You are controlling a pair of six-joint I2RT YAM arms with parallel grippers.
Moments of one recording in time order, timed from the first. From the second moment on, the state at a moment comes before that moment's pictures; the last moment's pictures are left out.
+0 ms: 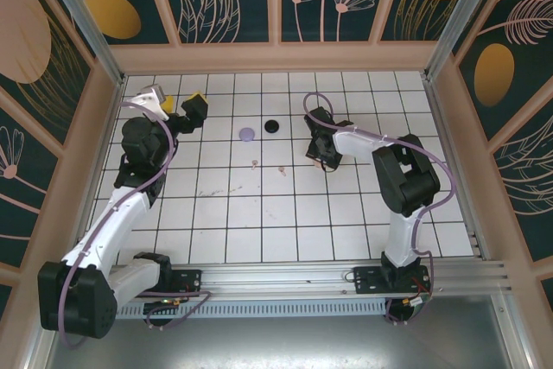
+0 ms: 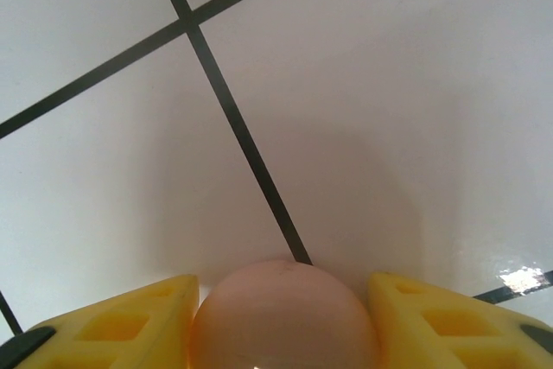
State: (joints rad) left arm -0.17 1.07 0.72 0.36 0.12 -0.48; right arm 0.50 1.92 1.23 -0.54 0.15 0.88
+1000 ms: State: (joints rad) left arm -0.39 1.34 0.49 0.92 0.40 -0.68; right arm 0.52 1.48 1.15 -0.34 -0.10 0.99
